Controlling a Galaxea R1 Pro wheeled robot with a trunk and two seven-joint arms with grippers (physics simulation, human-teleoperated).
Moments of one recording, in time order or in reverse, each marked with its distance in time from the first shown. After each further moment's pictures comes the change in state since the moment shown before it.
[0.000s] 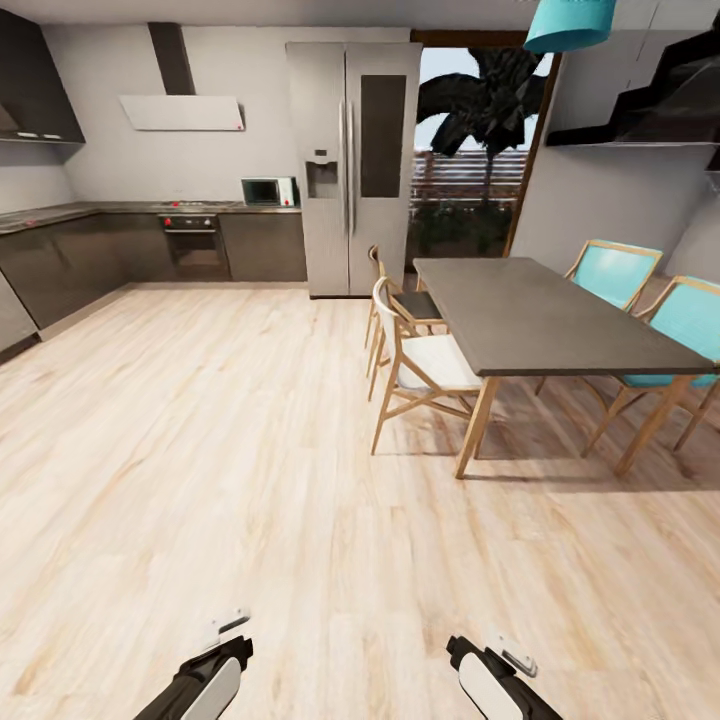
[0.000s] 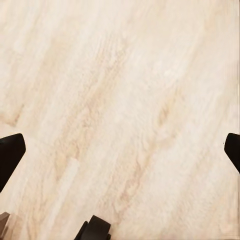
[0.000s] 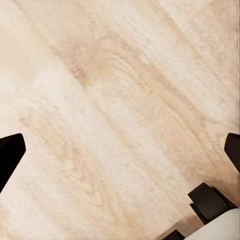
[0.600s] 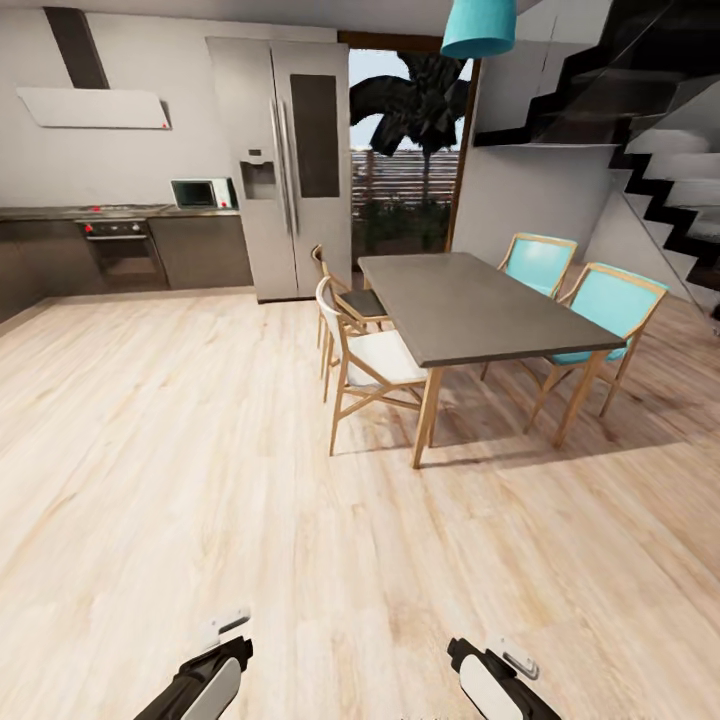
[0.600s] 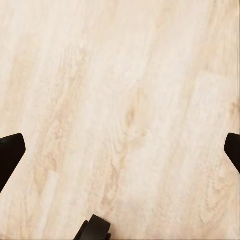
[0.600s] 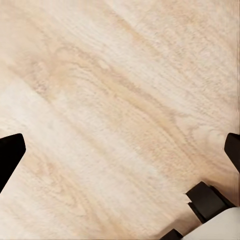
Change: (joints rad) left arm 0.000 0.000 0.000 0.002 0.002 0.000 0.000; right arm 0.000 0.000 0.000 0.010 0.000 -0.002 0.003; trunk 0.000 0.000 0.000
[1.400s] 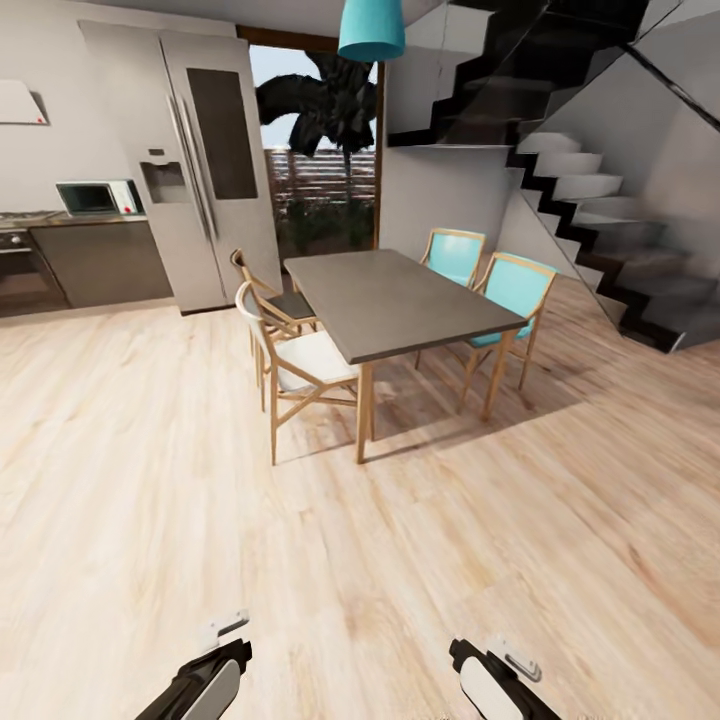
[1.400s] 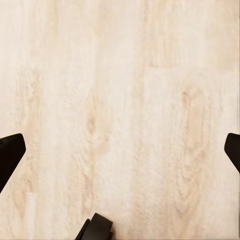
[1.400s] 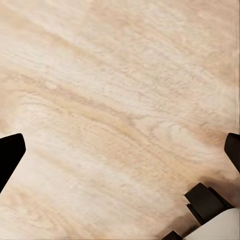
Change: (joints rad) left arm 0.000 0.000 -0.001 0.010 0.000 -0.001 -0.001; right arm 0.000 0.000 0.000 0.011 -0.001 -0.020 -0.002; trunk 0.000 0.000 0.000
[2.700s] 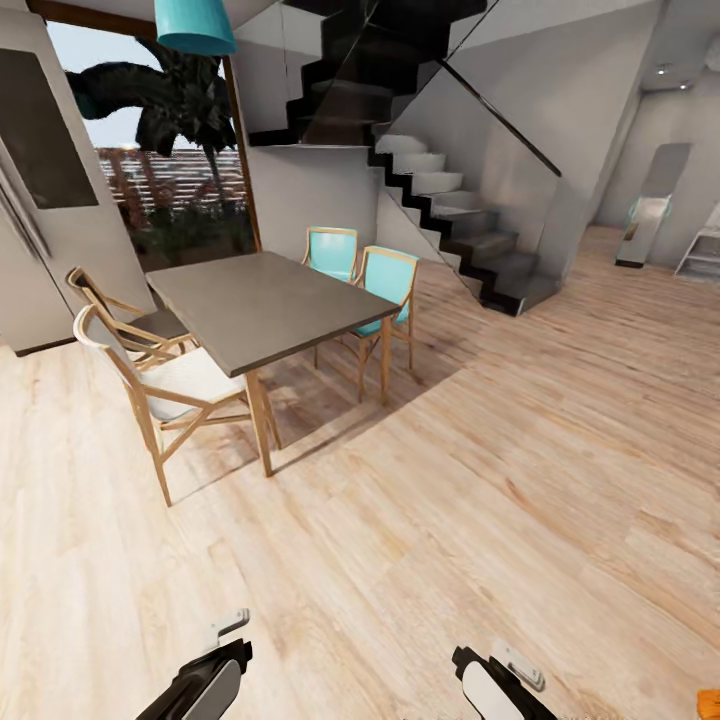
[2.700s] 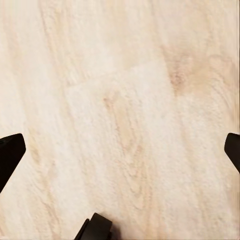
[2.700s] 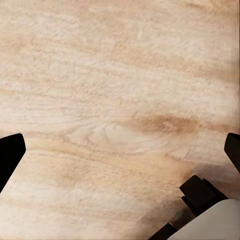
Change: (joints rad) left arm 0.000 -0.002 0.000 0.000 0.000 0.000 0.000; right arm 0.000 0.000 -0.002 0.029 -0.020 -0.002 0.000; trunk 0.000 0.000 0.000
